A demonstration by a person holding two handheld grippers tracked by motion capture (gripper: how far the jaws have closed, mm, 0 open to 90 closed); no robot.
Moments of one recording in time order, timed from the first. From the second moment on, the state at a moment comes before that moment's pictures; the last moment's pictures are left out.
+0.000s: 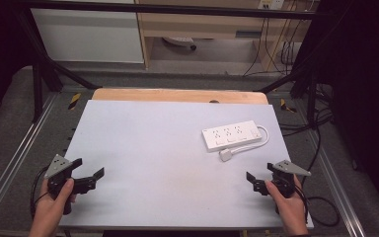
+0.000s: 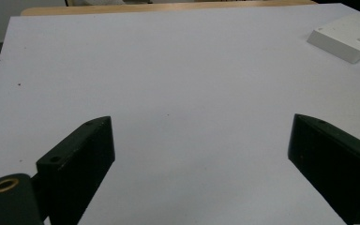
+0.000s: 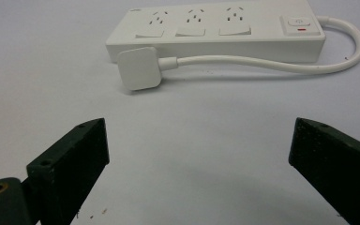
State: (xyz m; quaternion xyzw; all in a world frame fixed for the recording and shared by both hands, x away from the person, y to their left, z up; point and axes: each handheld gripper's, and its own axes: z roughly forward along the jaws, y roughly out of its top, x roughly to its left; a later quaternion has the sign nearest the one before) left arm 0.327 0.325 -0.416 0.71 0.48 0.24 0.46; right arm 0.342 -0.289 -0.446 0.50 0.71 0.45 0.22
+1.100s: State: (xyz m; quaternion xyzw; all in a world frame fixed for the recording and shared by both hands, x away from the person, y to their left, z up) left arm 0.328 0.319 -0.419 0.73 0.47 0.23 0.45; right arm 0.340 -0.276 -0.421 0.49 0.71 0.45 0.21
